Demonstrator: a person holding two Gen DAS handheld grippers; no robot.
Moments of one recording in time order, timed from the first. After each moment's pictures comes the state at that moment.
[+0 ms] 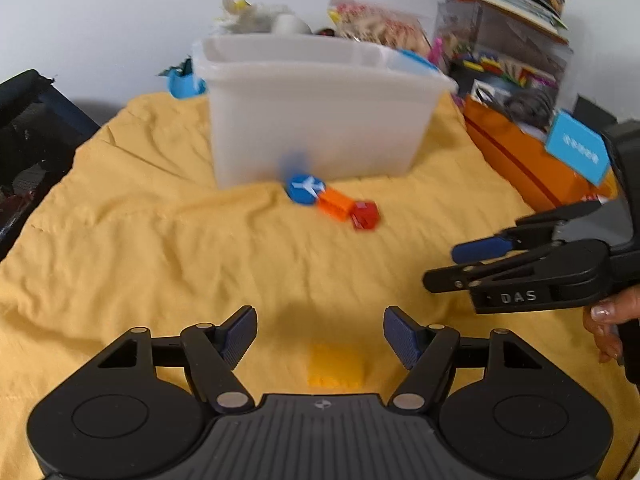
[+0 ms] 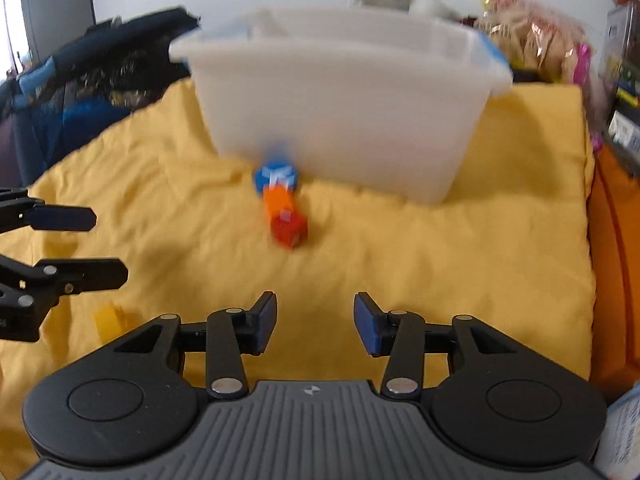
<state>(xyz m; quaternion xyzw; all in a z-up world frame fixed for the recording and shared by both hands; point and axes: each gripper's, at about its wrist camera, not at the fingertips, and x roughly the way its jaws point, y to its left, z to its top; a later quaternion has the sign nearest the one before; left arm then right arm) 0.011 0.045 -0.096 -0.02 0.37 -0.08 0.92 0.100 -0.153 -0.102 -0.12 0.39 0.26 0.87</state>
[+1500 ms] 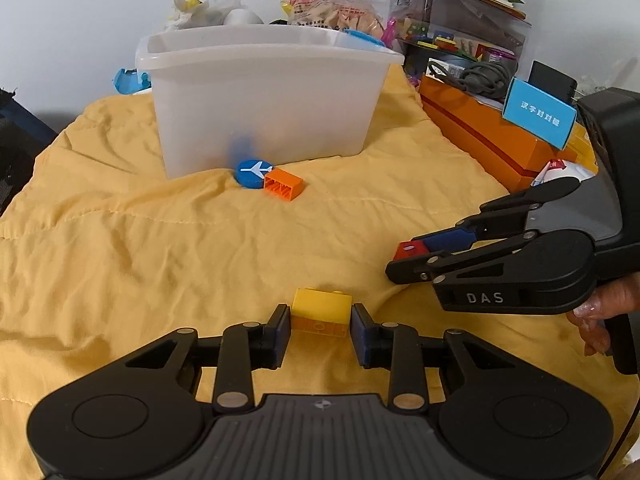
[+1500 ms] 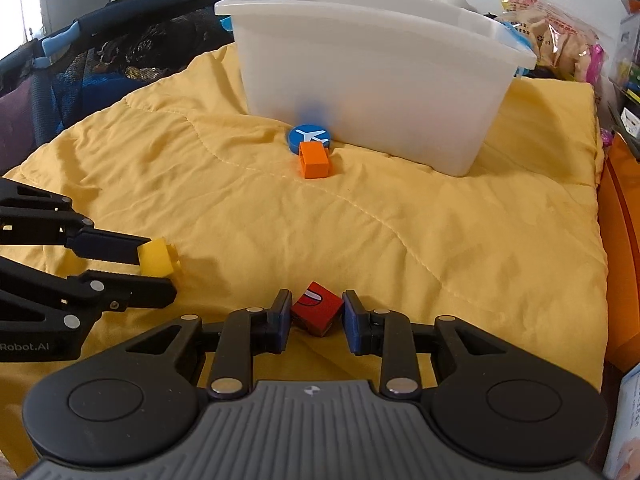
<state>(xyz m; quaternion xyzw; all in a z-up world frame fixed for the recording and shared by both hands) 0.001 0.027 -0.112 0.00 0.37 -0.14 0.92 0.062 -0.144 -0.119 -0.14 0.39 0.27 0.87</state>
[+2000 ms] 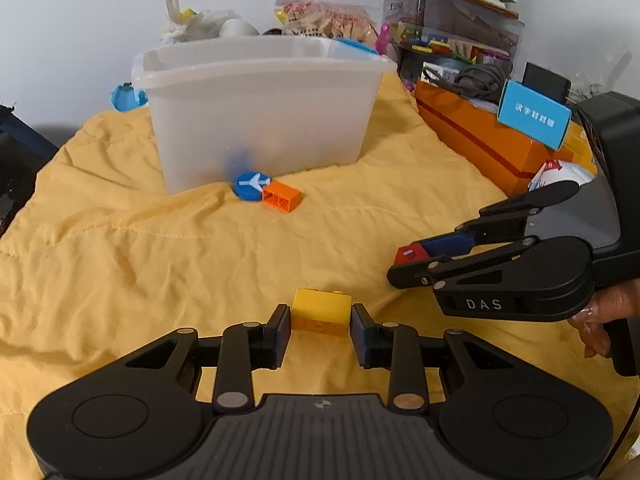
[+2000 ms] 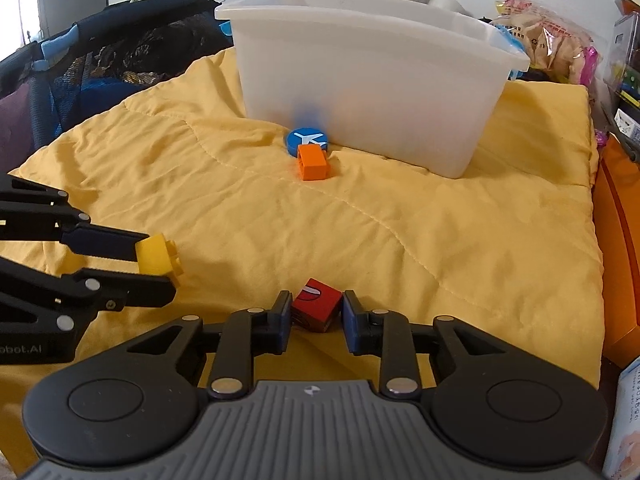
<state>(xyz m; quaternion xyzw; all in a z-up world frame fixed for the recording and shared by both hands) 0.001 0.026 -0.102 0.01 0.36 -0.14 0.92 0.057 -0.145 -0.119 -0.14 0.38 0.26 0.88</state>
